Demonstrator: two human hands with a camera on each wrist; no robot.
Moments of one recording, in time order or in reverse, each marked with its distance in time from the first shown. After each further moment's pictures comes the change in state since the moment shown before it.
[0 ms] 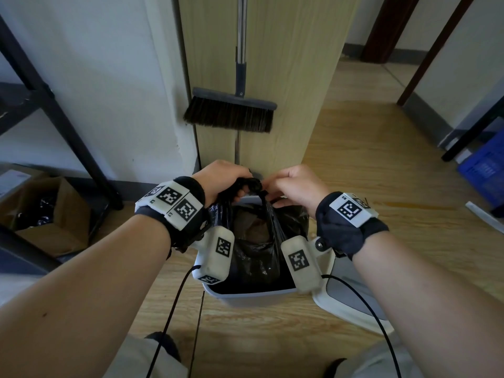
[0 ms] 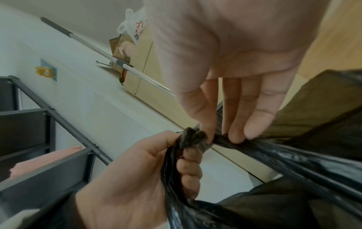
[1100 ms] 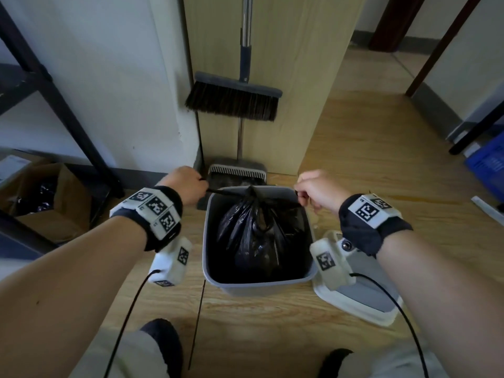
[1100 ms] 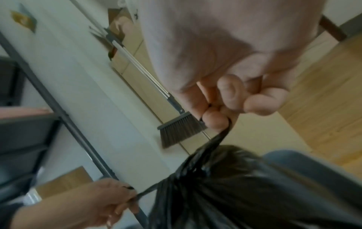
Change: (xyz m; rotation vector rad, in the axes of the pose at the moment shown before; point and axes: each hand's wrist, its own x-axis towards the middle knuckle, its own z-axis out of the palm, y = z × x) left_hand 0.012 -0.054 -0.045 0.805 0.318 -0.056; right_hand 0.005 0.034 -0.026 -0.348 0.056 0.086
